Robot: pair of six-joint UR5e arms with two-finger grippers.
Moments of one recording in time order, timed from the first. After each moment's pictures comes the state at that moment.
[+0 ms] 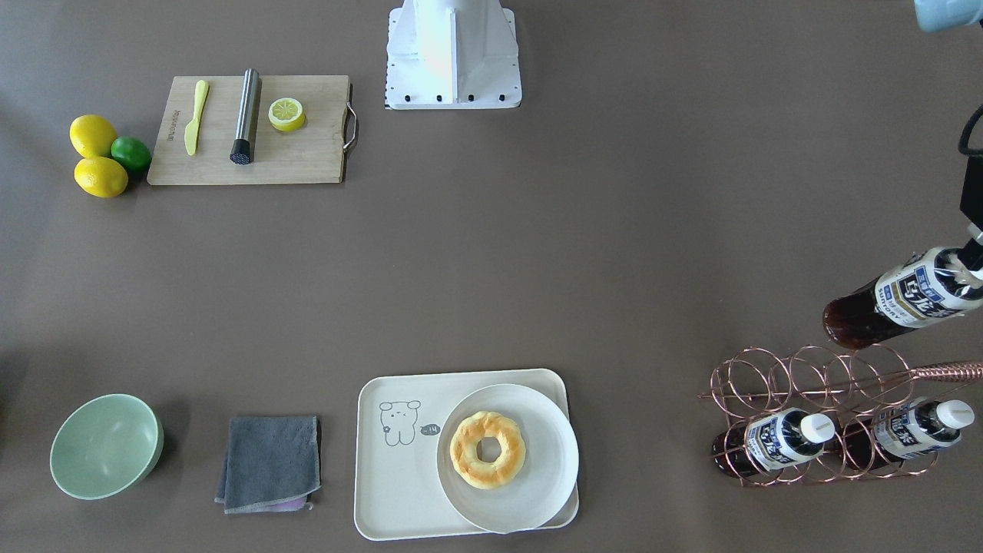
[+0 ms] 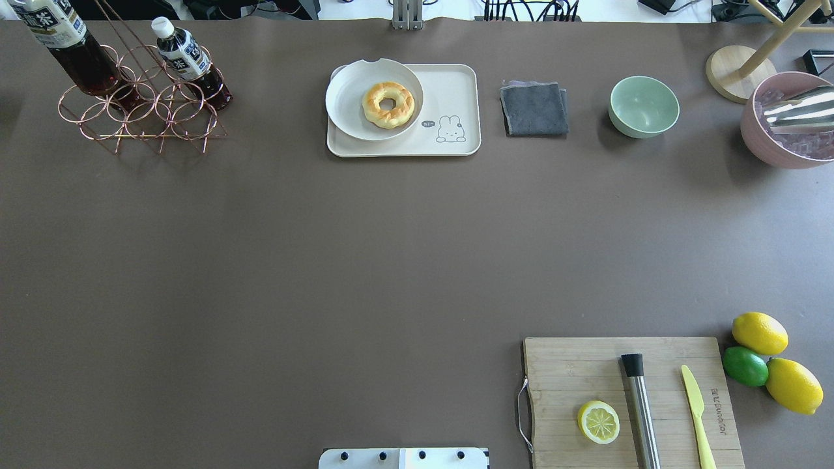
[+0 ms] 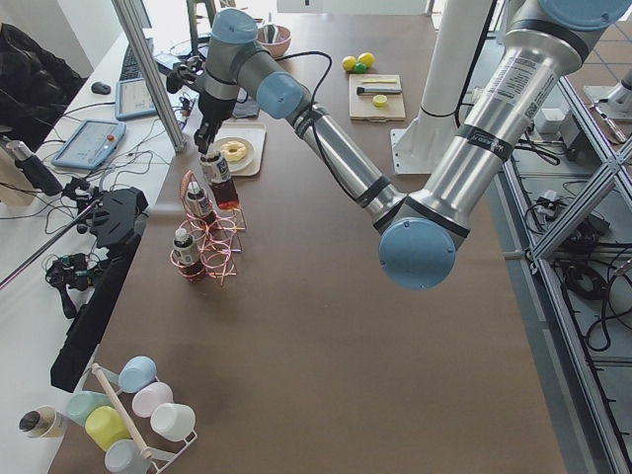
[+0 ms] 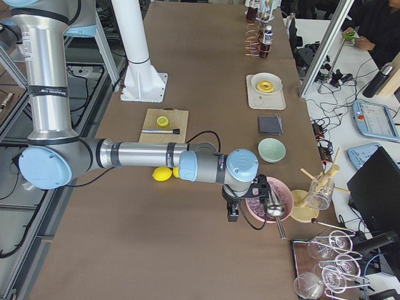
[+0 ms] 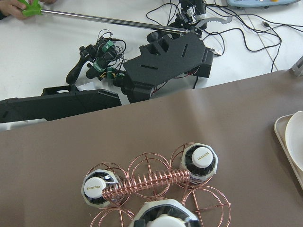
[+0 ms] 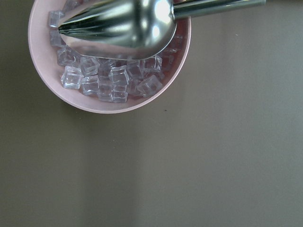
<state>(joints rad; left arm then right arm) -1.36 -2.06 -1.90 -1.51 -2.19 -0.45 1.63 -1.53 1.57 -1.65 2.40 -0.11</state>
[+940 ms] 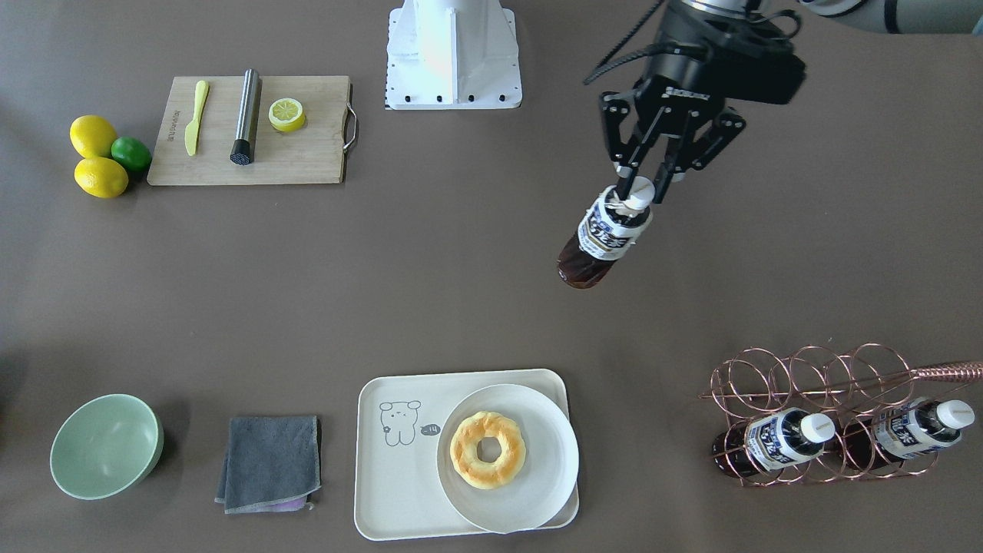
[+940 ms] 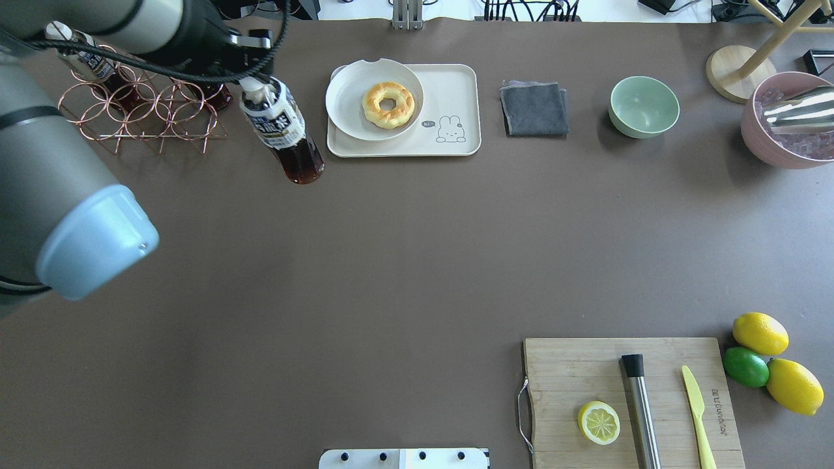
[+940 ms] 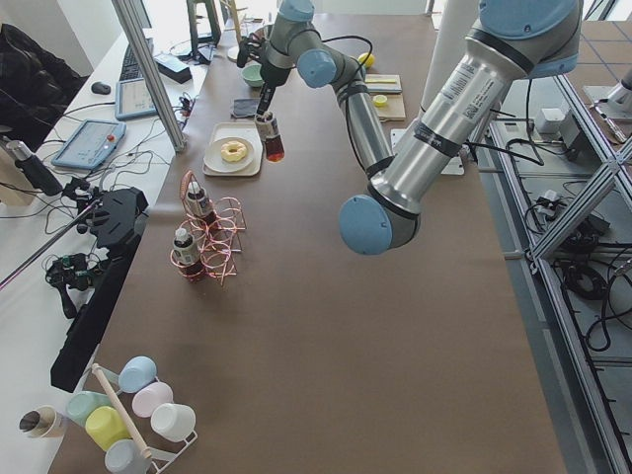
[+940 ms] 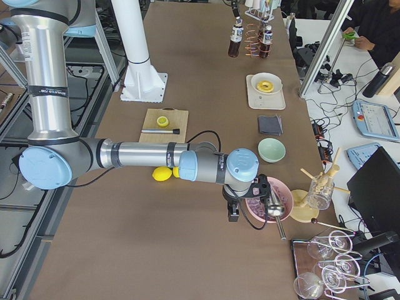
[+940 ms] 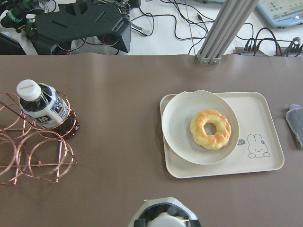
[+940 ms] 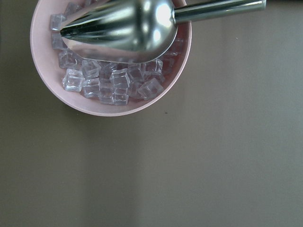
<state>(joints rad) -0.85 -2.29 -2.05 -1.34 -1.85 -1.03 1.63 -1.53 1.57 -1.65 2.40 -0.11</state>
